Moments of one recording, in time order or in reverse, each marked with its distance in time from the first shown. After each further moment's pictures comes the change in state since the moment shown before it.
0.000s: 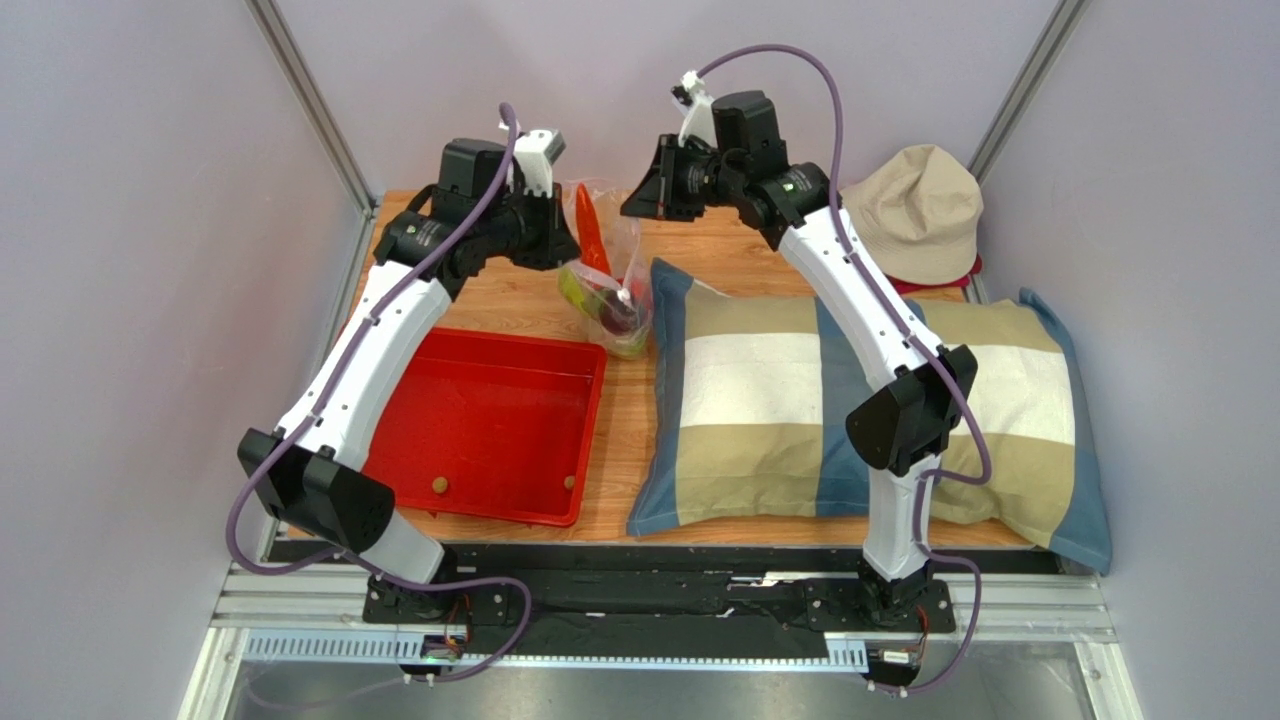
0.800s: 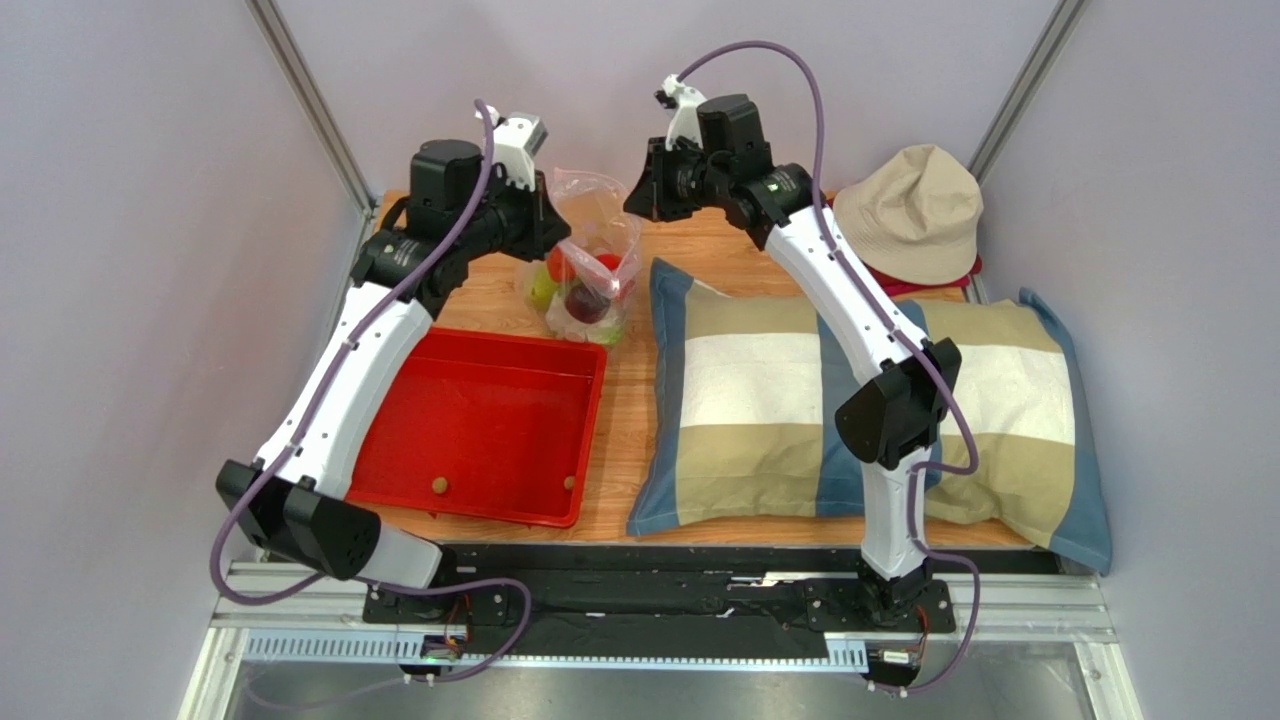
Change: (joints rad) left arm 0.026 -0.077 -0.076 0.154 0.012 0.063; right arm 0.024 0.068 0.050 -0.012 0.121 -0.185
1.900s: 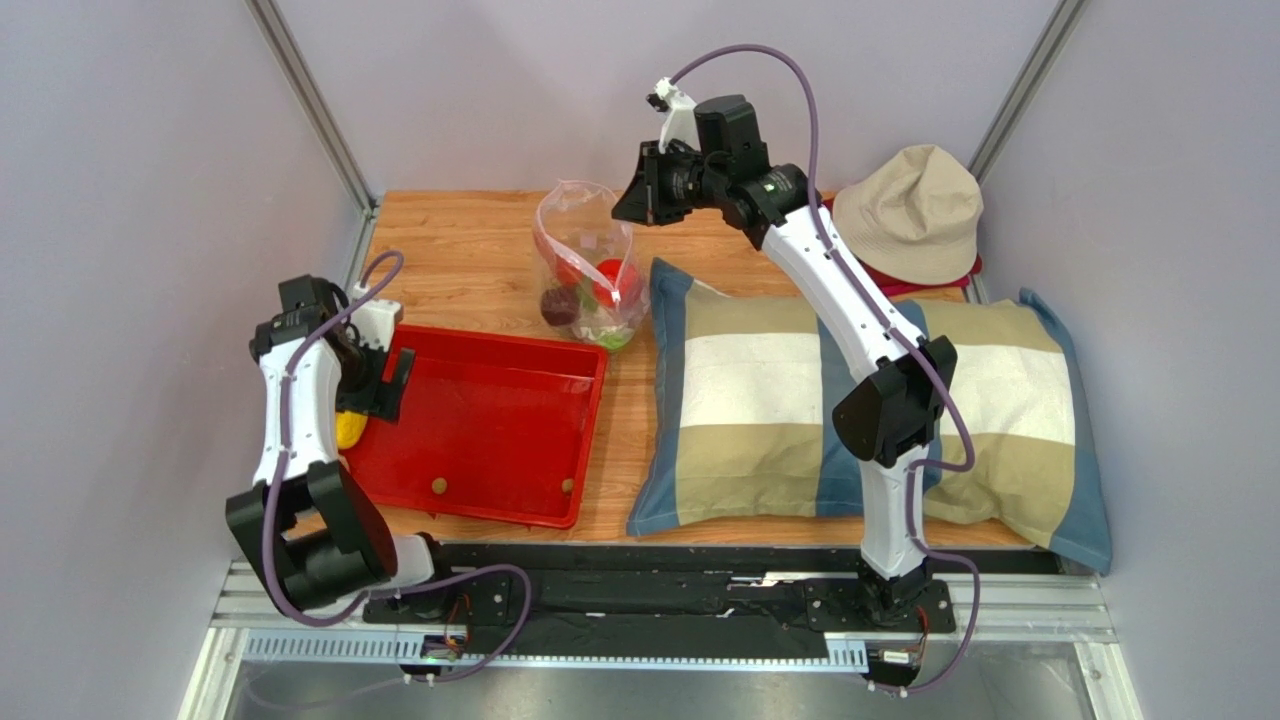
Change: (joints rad) left arm 0.732 -0.151 -0.518 -0.423 -0.191 0.673; right arm 0.000 0.004 0.008 0.030 -0.120 0.015
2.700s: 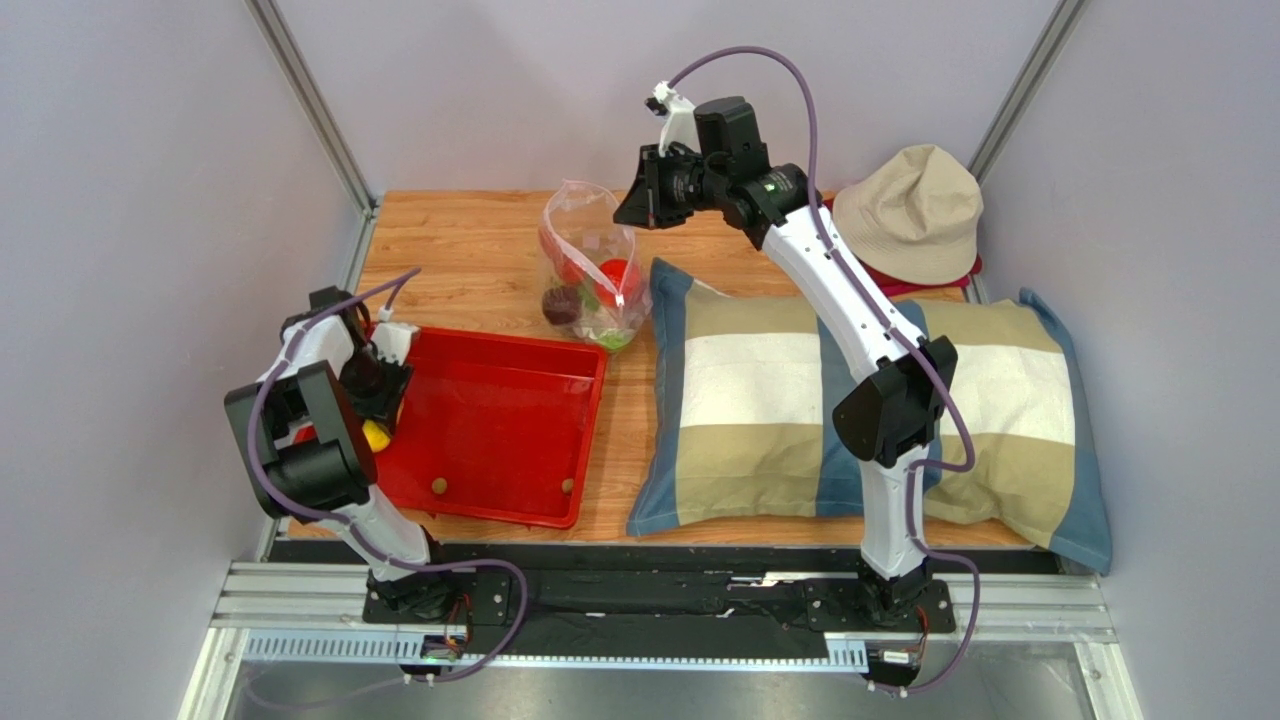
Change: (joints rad) left arm 0.005 0.362 -0.036 0.186 -0.088 0.100; right arm 0.001 0.000 0.000 -0.032 -0.011 -0.022
